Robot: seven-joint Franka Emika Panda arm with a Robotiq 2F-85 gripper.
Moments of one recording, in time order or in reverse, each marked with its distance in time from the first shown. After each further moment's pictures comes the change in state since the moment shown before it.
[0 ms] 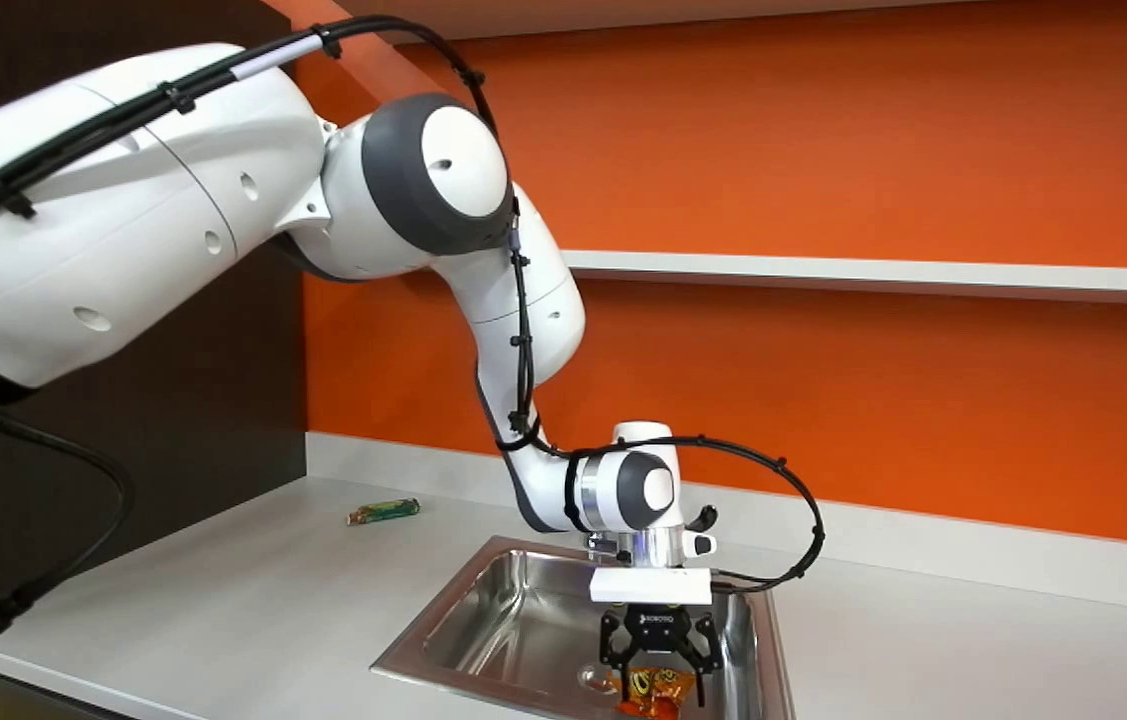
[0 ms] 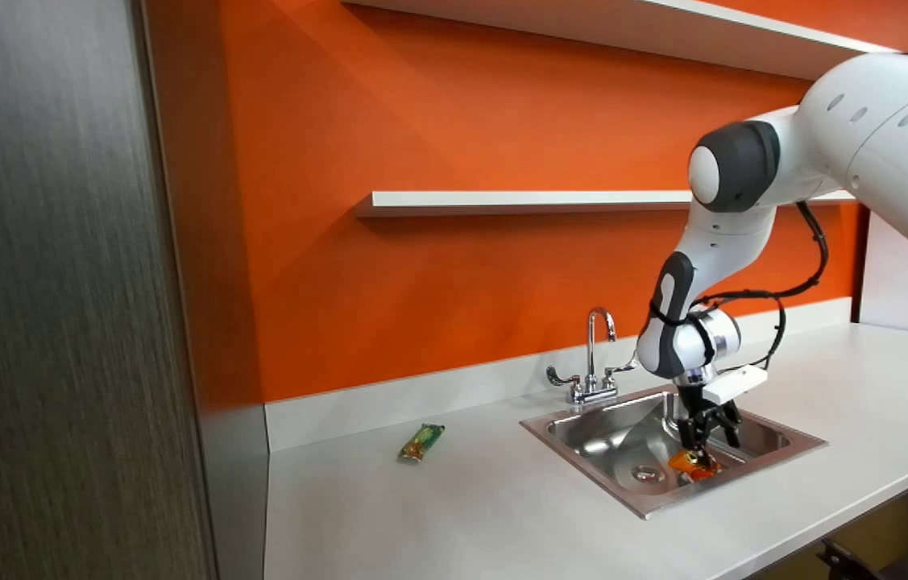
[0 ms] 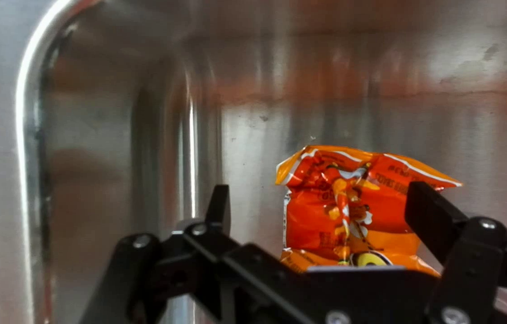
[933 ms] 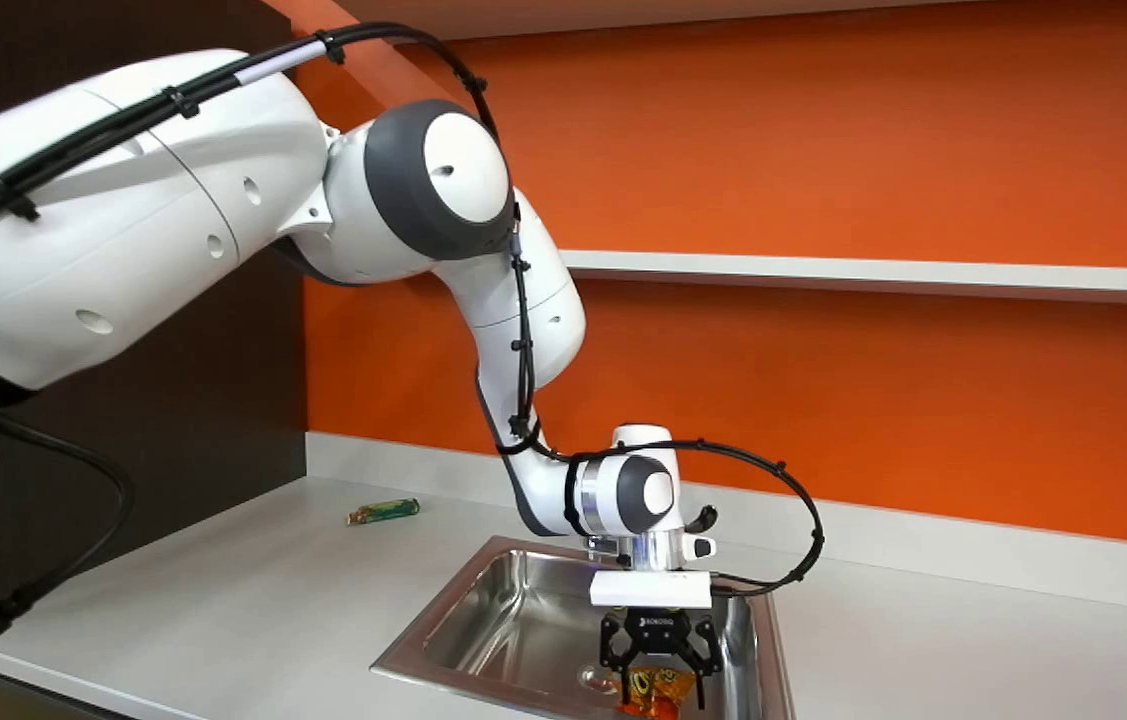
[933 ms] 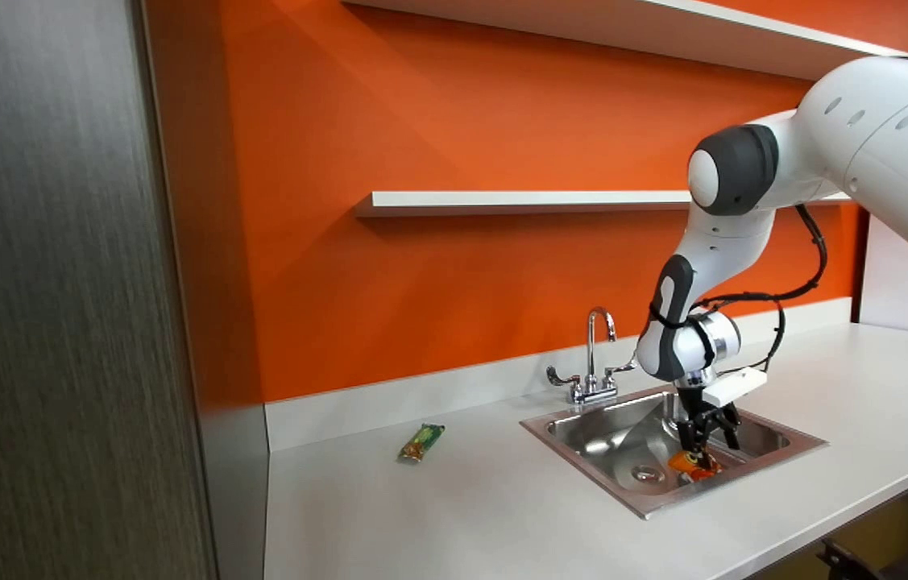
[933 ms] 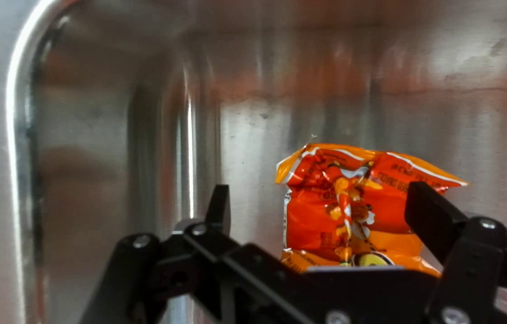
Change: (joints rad) arm 0.000 0.011 0.000 0.006 0.000 0.010 0.001
